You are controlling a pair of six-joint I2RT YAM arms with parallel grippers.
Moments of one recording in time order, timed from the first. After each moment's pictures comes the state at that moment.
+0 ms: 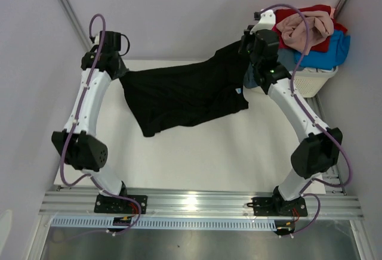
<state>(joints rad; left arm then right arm) -0.06 1.73 1.86 -1.00 -0.38 -0.51 0.35 1.70 1.67 -0.03 0.22 0.16</state>
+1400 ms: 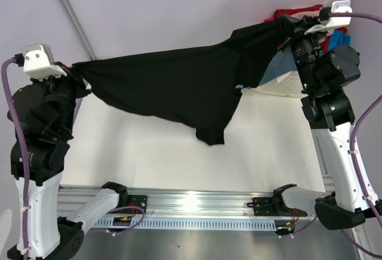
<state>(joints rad) -0.24 0.90 1.68 -0.70 -0.40 -0.11 0.35 1.20 1.72 -0.11 0.10 0.05</state>
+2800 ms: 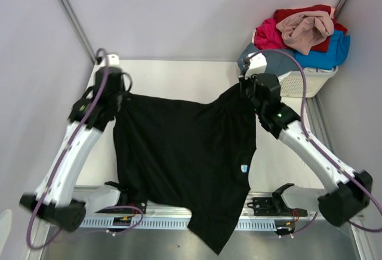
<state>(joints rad) -0.34 1.04 1.38 -0.83 -0.50 -0.22 0.55 1.16 1.13 -0.12 0.31 -0.06</state>
